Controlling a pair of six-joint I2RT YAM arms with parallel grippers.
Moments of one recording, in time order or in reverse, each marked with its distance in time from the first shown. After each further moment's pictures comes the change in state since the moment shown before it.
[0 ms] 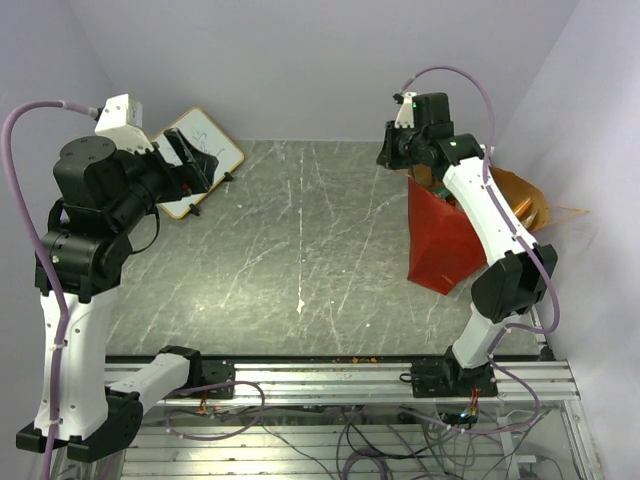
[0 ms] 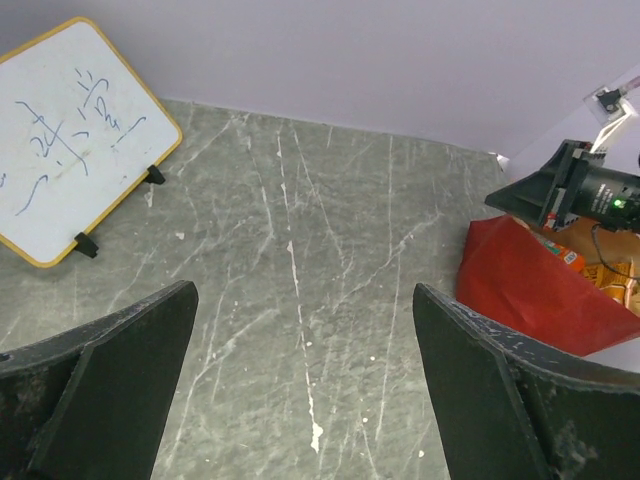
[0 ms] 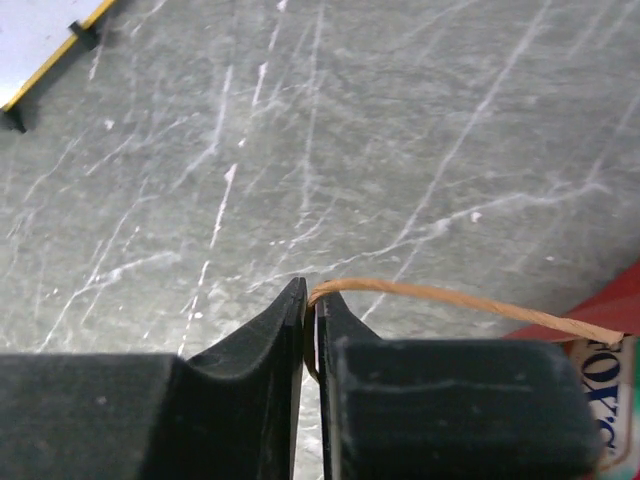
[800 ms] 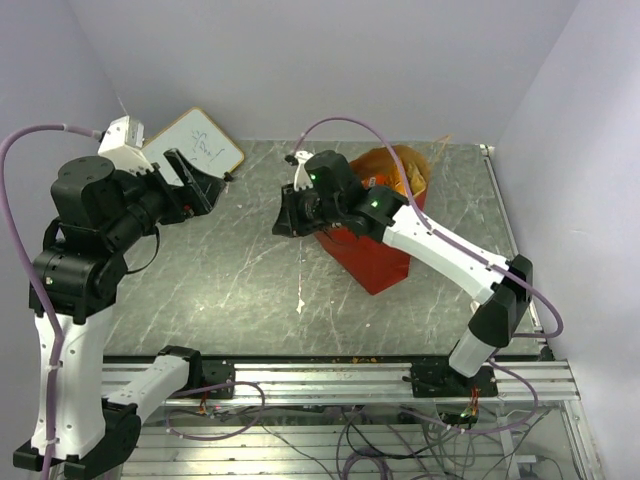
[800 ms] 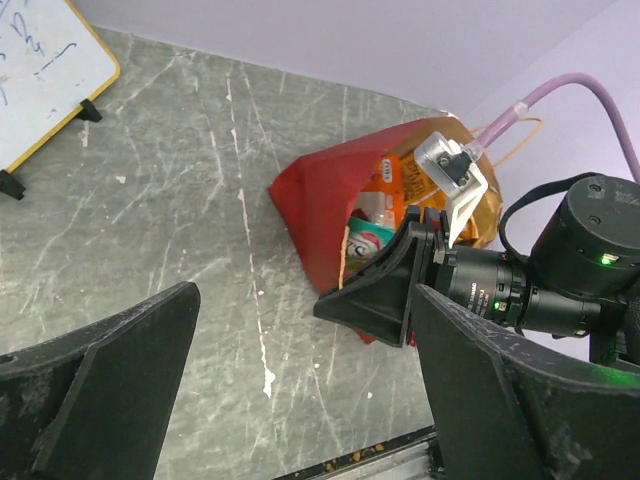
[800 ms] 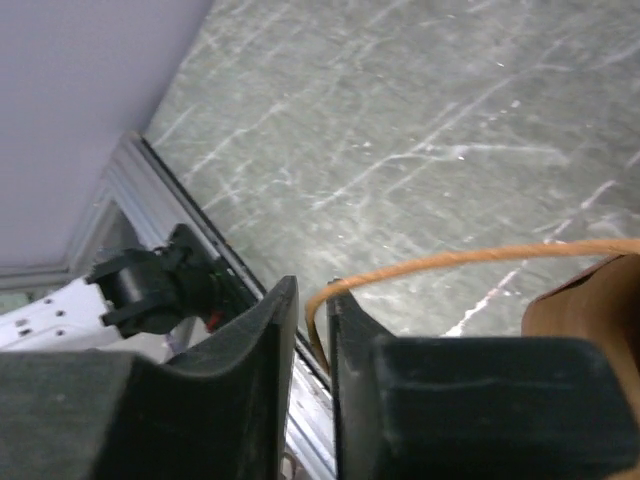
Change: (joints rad) left arm -0.001 -0.068 -0.060 -0.072 0.096 -0.116; right arm 0.594 -0.071 -0.166 0.142 -0.039 0.314
